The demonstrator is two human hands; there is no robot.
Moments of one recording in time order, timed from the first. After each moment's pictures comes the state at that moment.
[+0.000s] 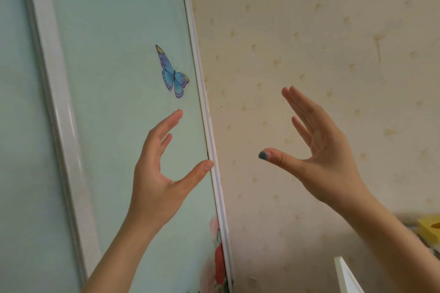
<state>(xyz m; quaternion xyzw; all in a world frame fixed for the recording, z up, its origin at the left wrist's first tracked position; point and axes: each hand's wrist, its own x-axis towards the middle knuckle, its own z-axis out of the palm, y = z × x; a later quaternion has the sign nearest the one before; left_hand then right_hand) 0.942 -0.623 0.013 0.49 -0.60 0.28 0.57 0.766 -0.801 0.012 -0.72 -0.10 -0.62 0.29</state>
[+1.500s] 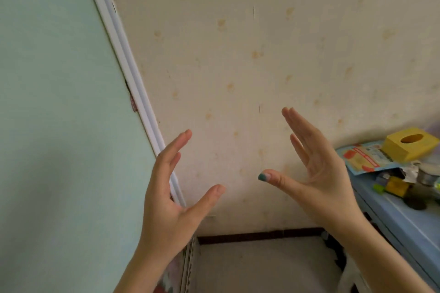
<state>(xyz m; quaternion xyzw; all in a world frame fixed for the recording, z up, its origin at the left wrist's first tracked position) 1.209 -0.923 -0.198 0.55 -0.61 0.03 0.57 1.016 -1.036 -0.196 -0.73 0.15 -0.56 0.36</state>
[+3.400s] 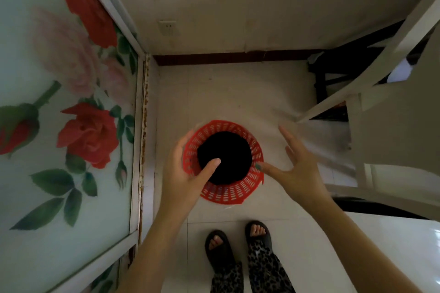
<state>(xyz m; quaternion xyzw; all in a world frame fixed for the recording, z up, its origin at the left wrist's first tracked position) 1.188 -0.898 -0.734 0.74 -0.34 -0.35 0.46 0.987 -1.006 -0.747 -0.65 0.55 -0.15 0.51</state>
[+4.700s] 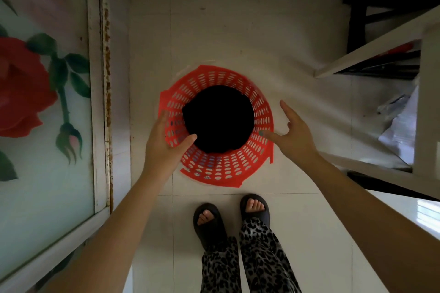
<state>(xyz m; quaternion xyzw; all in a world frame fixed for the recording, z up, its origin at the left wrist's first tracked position) 1.212 -0.895 -0.991 0.80 -0.26 -0.41 0.35 0.975 -1.045 -0.998 -0.62 0.61 -0.02 0.50</state>
